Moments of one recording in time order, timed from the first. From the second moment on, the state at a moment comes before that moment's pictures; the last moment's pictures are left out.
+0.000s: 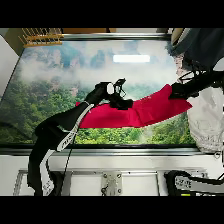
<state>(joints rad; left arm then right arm) -0.63 -2.03 1.80 1.05 -1.07 -1.70 -0.15 -1.43 1.55 -1.17 1.59 1.41</state>
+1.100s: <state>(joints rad) -0.46 -1.96 1.88 1.12 -1.16 -1.70 0.23 -1.43 1.76 -1.21 1.59 1.60</state>
